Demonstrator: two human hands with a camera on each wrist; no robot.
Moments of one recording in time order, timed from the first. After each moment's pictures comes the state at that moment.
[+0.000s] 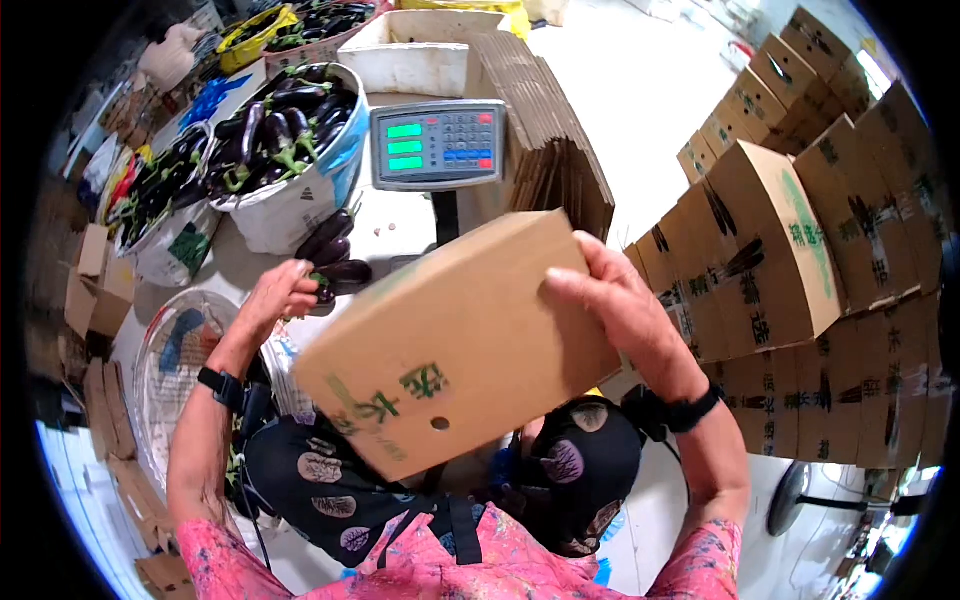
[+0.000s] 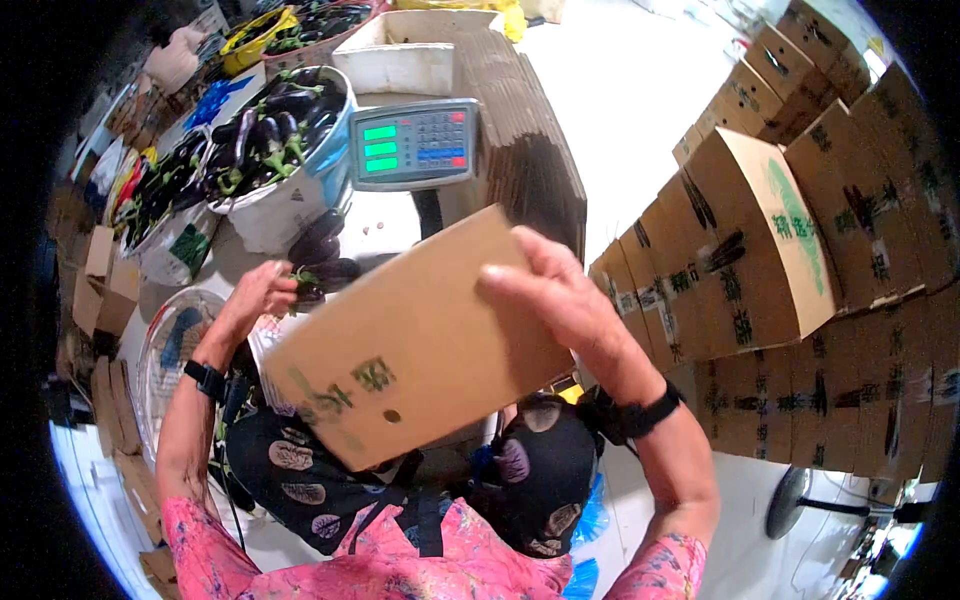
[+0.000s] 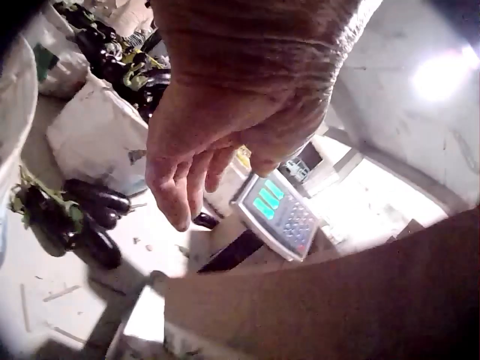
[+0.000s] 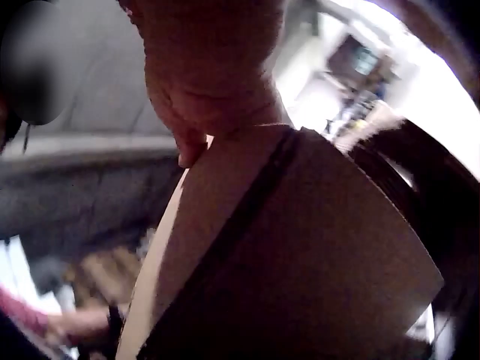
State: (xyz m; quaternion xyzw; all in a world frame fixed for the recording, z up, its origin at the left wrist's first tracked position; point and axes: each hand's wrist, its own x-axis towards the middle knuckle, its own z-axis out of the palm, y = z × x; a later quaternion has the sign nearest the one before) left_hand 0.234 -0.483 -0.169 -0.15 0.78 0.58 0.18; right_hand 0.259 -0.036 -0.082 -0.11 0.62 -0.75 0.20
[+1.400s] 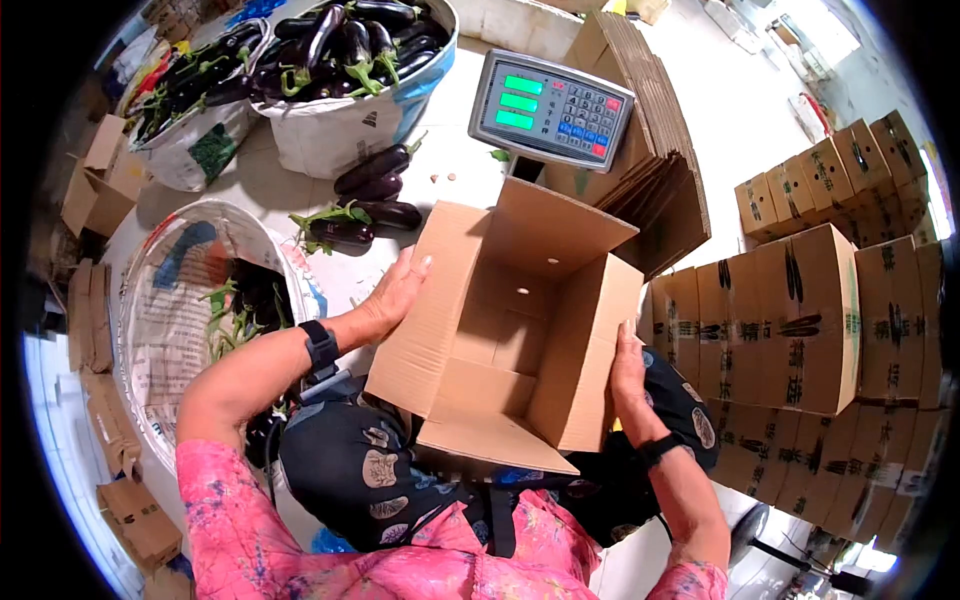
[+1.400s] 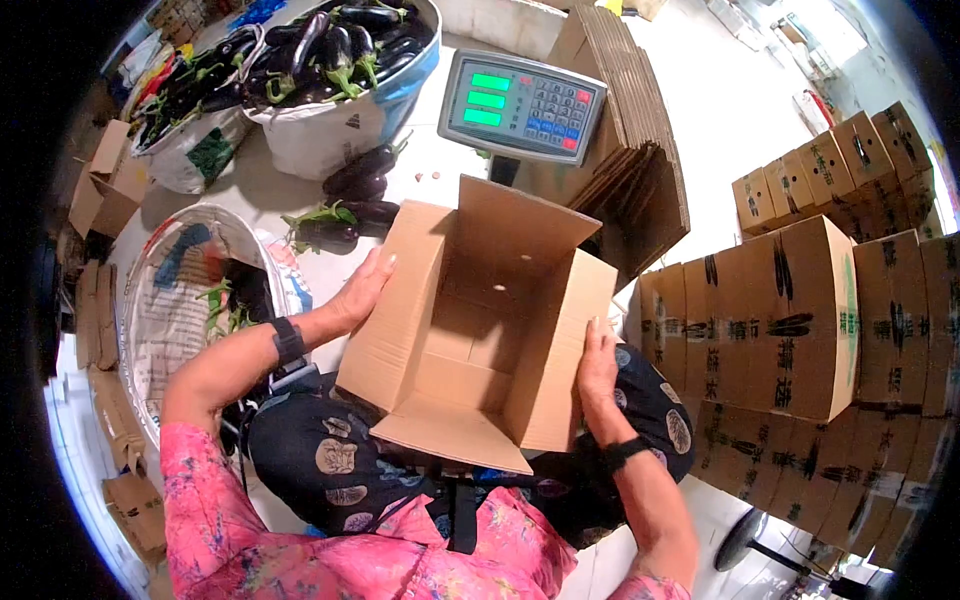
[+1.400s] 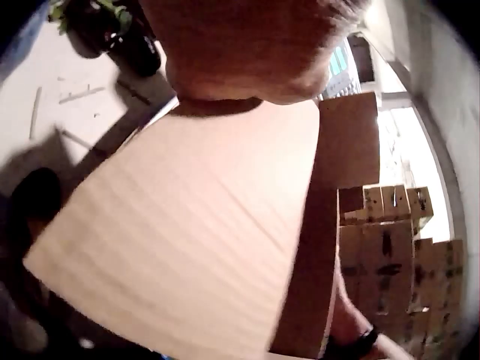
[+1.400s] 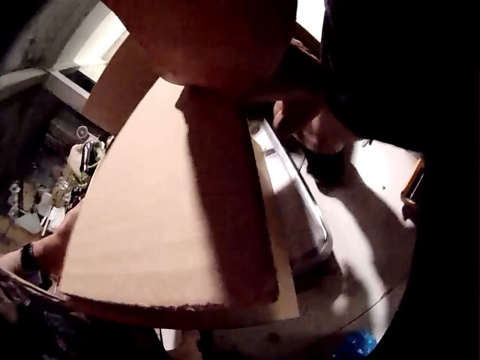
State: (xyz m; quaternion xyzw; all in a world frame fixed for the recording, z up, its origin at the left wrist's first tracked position) left_hand 0.255 -0.437 -0.302 -0.05 0.74 0.65 0.17; right_hand 0.289 -0.023 -0.341 0.21 0.82 -0.52 0.07
